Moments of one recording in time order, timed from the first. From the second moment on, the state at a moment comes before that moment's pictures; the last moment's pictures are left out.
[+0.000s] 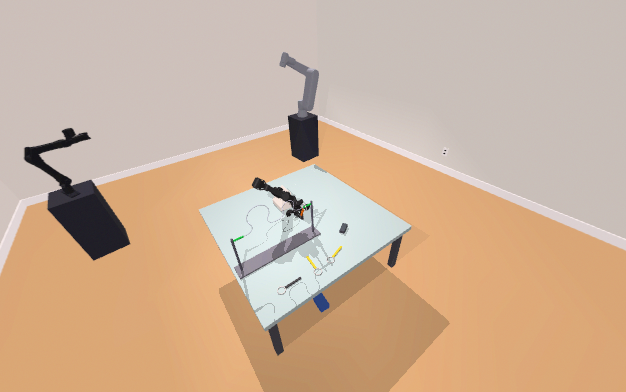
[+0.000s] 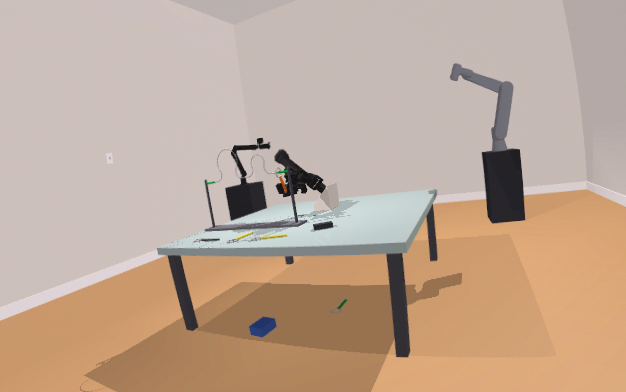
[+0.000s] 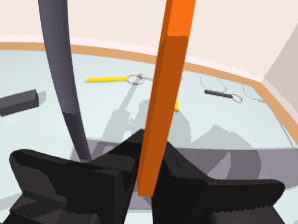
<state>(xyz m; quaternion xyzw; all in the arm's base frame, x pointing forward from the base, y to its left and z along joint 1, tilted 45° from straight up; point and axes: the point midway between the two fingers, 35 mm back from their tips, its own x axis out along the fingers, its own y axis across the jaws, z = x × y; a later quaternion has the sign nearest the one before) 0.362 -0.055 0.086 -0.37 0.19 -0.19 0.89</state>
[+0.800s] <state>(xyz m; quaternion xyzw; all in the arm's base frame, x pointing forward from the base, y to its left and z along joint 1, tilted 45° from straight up) 0.361 -0.061 0.068 -0.37 0.19 -0.19 0.89</state>
